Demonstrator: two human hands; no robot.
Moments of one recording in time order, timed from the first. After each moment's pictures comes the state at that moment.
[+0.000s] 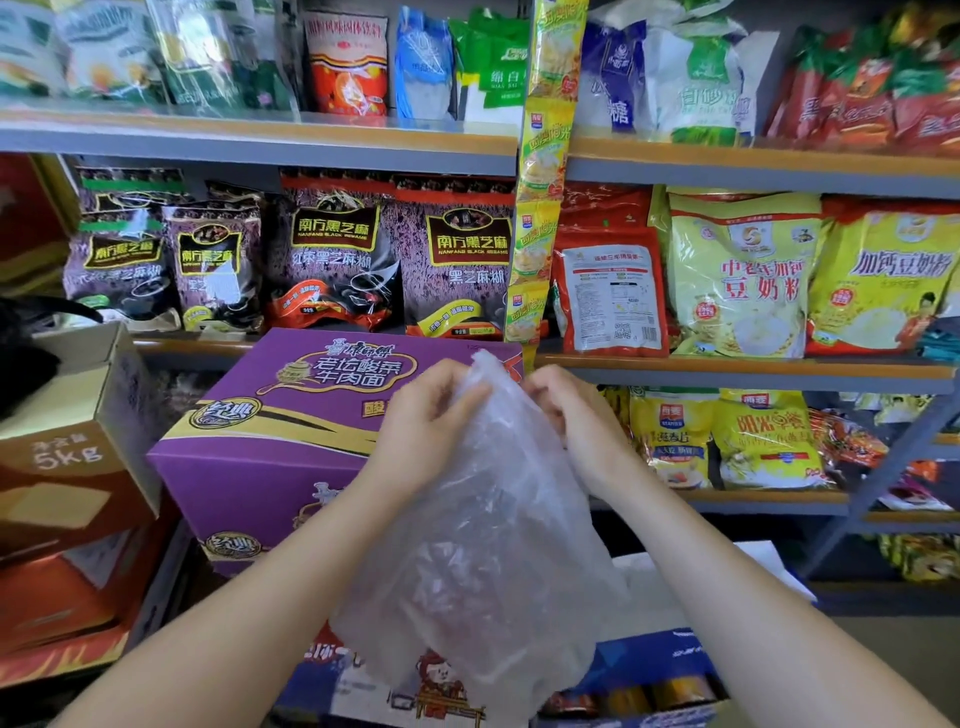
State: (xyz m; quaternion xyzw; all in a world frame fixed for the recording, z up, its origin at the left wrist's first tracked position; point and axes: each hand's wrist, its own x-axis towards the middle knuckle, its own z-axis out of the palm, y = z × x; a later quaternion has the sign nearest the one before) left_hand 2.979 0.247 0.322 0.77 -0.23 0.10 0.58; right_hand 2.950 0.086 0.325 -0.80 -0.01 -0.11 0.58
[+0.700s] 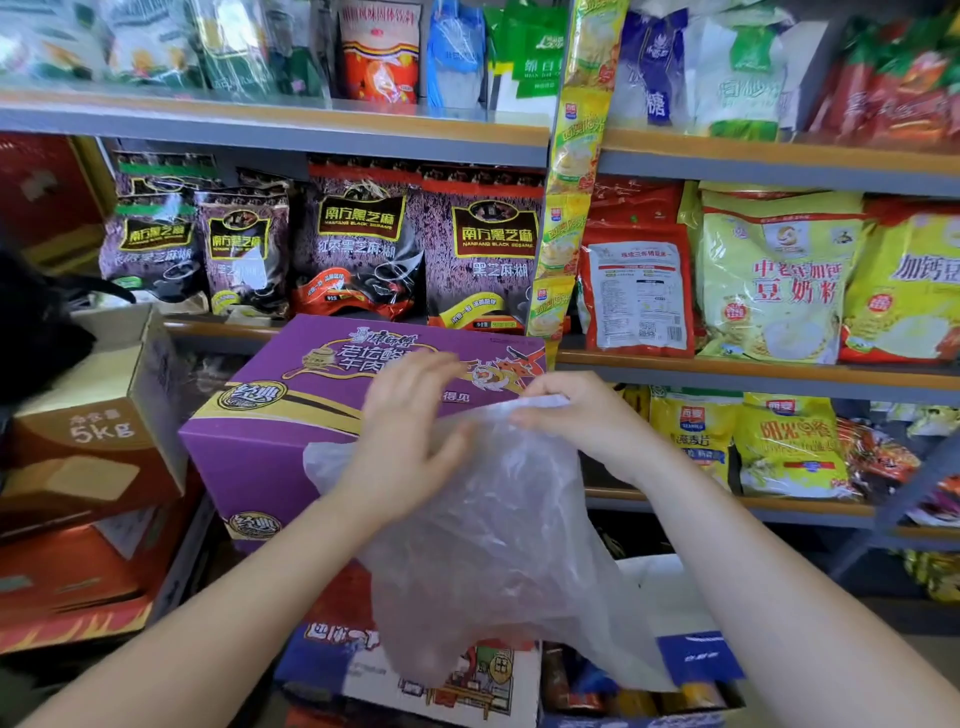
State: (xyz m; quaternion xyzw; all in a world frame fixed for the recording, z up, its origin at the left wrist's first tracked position) left_hand 2.972 0.292 0.309 0.86 -0.31 0.26 0.30; right_hand 2.958 0.093 0.340 -0.86 -0.09 -0.02 0.51
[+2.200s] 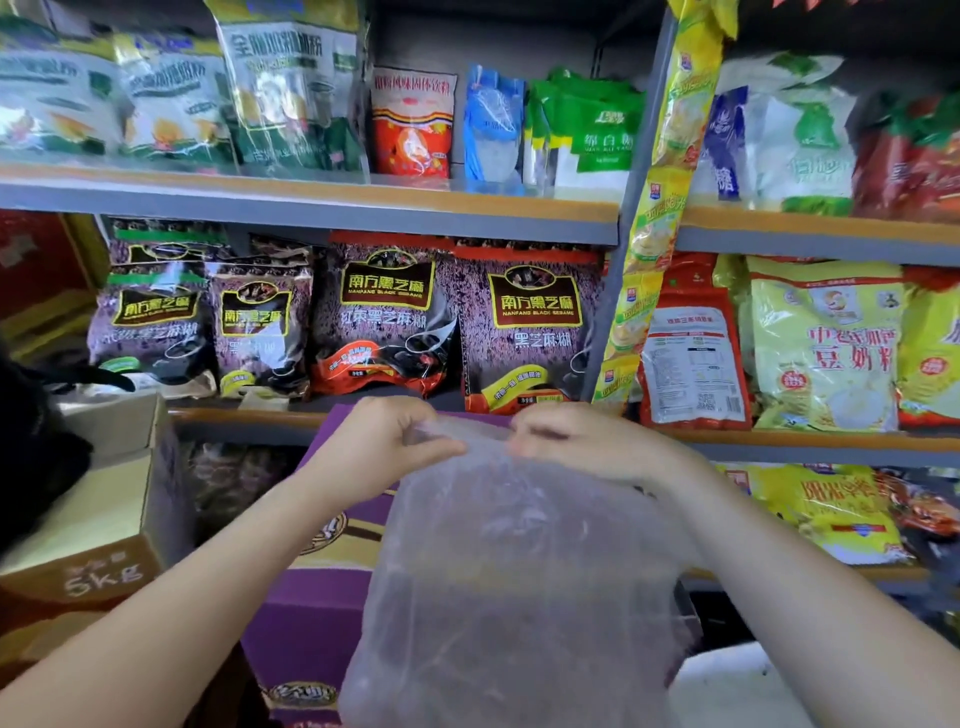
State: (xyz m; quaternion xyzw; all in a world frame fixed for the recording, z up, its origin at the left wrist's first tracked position) left_hand 3.133 0.394 0.347 0.83 -0.37 0.15 0.38; right_hand 3.082 0.170 0.386 -0.95 -0.17 0.05 0.27
